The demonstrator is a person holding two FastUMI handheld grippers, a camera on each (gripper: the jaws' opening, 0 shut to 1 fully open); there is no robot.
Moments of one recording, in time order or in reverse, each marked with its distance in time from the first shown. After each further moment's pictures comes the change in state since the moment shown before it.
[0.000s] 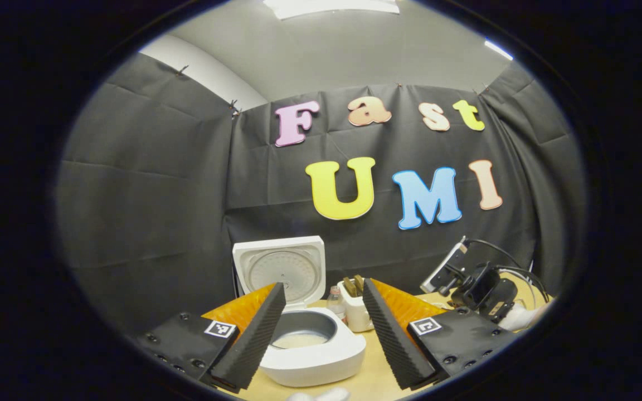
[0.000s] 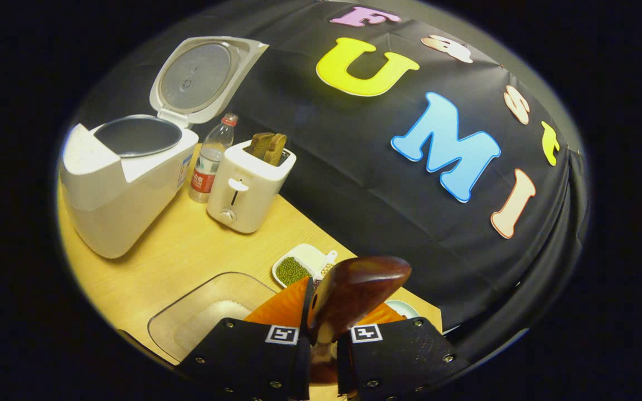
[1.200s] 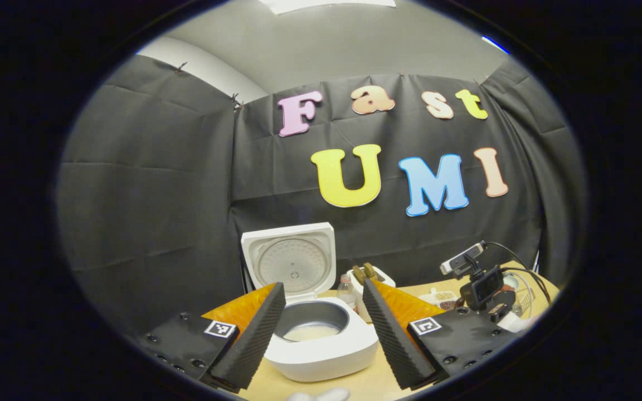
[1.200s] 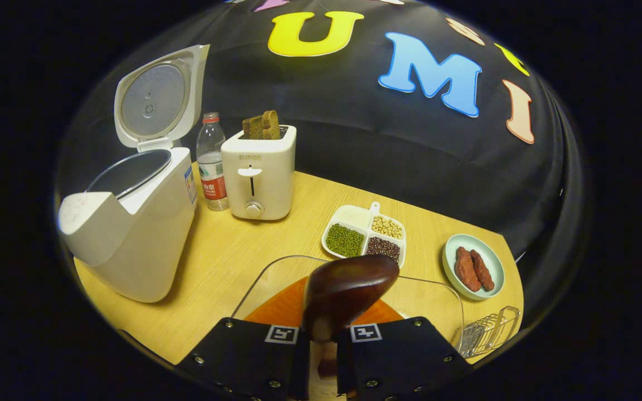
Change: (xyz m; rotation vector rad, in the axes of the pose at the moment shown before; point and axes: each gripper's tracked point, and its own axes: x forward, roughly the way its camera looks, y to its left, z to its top) left arm 0.000 0.021 -0.020 0.024 0.054 0.028; right arm 0.006 0.066 -0.023 0.487 0.156 0.163
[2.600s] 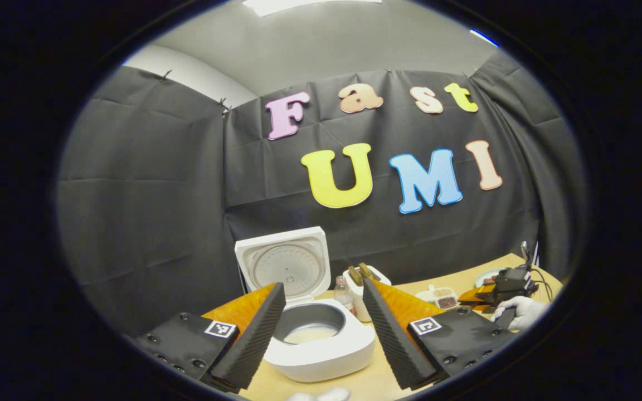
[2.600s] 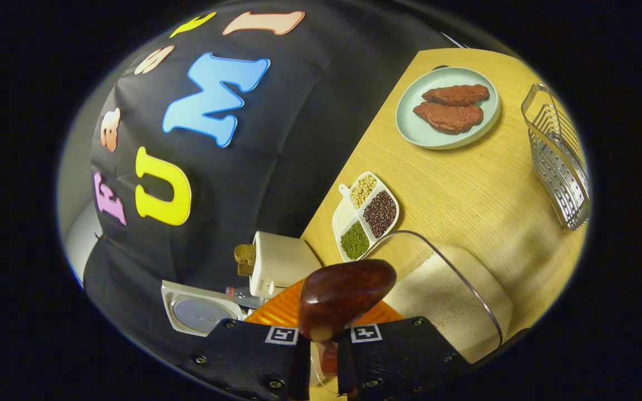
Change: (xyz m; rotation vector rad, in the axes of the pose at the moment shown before) left arm -0.003 -0.024 0.024 0.057 0.007 -0.026; right arm -0.021 -0.070 0.019 1.285 -0.093 0.355
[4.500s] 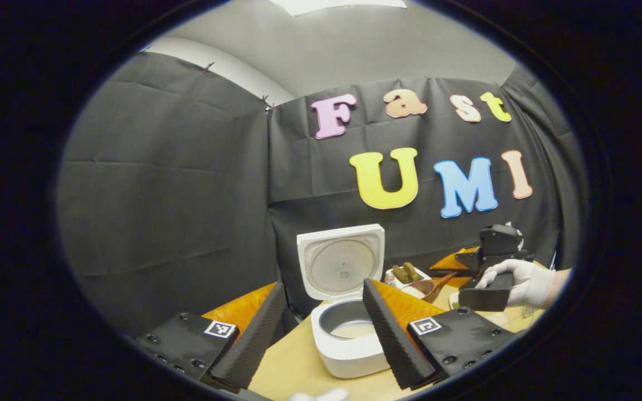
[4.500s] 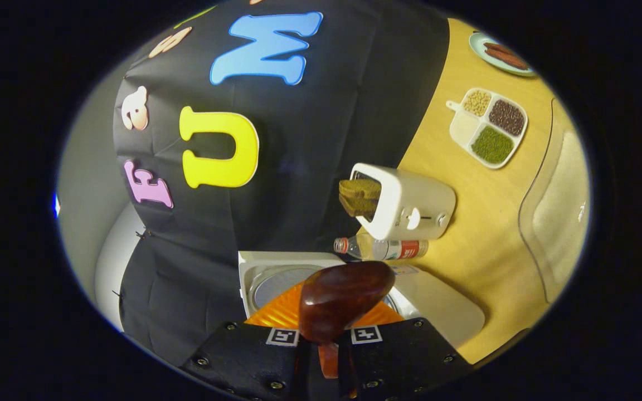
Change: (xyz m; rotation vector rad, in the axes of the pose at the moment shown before) left arm -0.031 0.135 -0.029 -0.074 0.003 0.178; right arm 0.051 0.228 -0.164 0.079 0.249 0.219
